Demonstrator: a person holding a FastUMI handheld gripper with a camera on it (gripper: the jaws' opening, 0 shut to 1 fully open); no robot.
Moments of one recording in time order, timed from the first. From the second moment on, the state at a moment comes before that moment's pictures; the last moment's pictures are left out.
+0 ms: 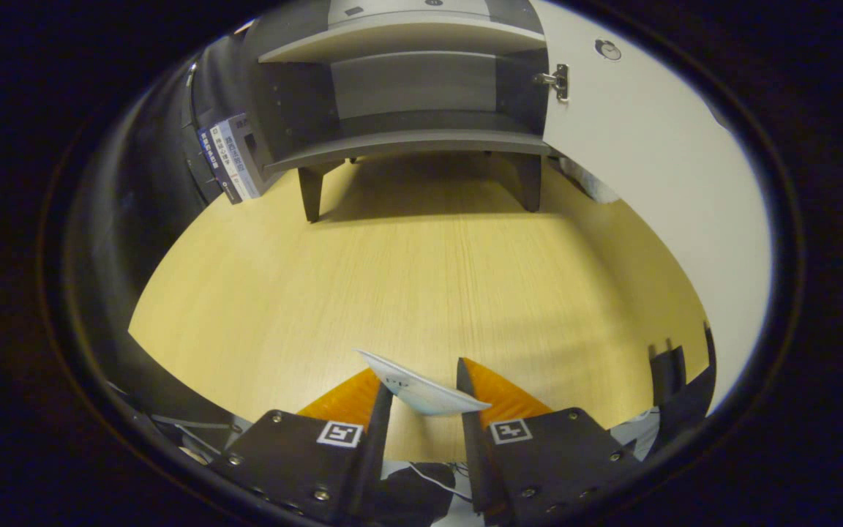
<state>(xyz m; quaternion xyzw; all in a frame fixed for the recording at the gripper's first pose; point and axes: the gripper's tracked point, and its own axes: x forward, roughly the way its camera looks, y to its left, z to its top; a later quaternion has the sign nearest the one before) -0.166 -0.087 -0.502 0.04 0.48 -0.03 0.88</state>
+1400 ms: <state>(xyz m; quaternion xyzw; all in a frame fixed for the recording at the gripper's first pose) 0.091 -0.083 -0.163 0.08 0.23 0.00 0.97</state>
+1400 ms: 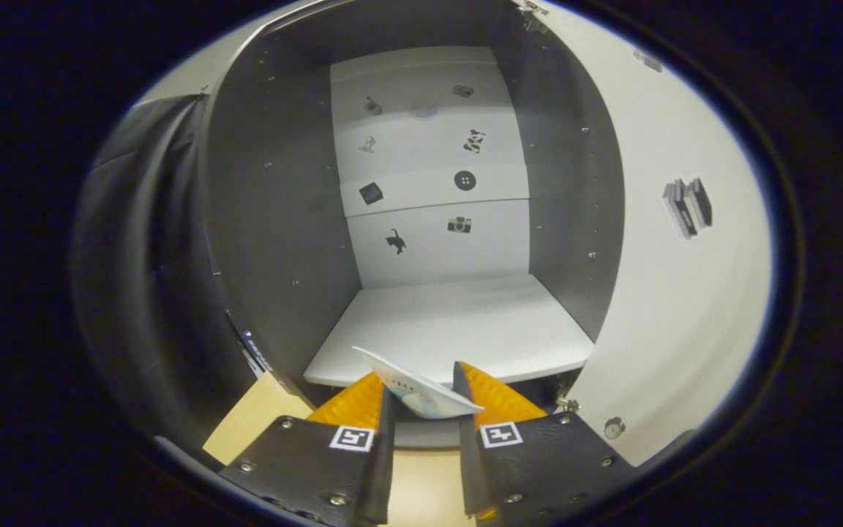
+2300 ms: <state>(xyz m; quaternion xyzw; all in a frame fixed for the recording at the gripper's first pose) 0.174 -0.088 -0.202 0.08 0.35 -0.03 0.93</state>
